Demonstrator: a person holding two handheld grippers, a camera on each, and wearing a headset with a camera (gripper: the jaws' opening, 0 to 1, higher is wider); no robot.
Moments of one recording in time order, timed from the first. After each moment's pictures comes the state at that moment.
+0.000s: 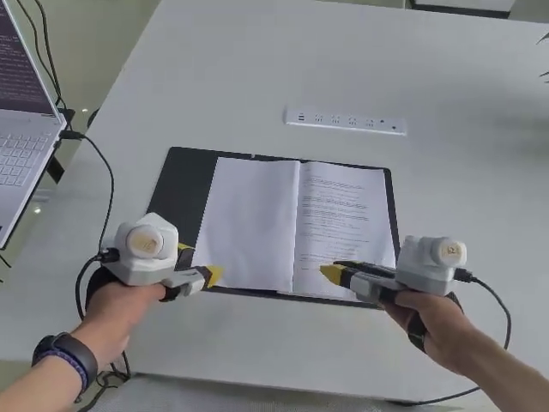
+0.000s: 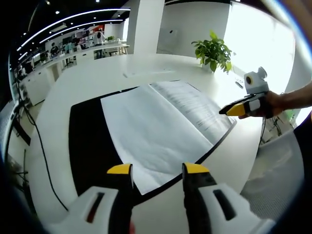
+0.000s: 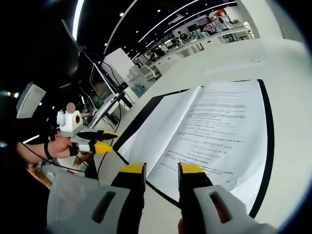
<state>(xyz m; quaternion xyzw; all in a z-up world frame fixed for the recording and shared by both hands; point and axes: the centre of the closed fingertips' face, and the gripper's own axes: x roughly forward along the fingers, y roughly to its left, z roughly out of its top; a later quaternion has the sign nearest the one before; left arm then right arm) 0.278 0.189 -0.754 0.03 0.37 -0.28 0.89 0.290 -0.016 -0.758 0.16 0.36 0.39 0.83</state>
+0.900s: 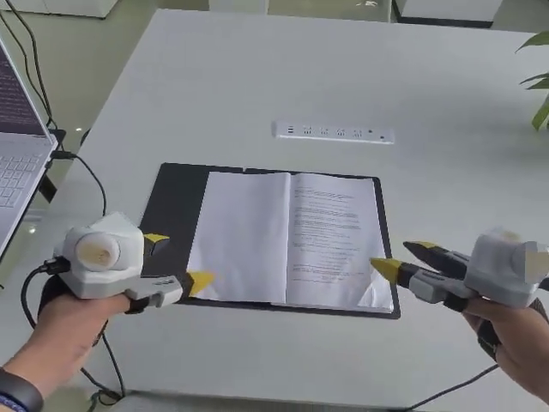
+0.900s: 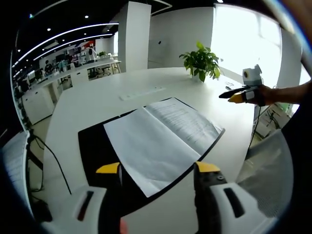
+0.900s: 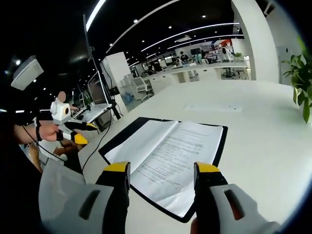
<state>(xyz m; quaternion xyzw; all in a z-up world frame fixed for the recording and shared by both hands) 0.266 0.198 -0.687 0.06 0.31 -0.31 0.90 0.291 -0.095 -0.683 0.06 0.27 0.35 0.90</state>
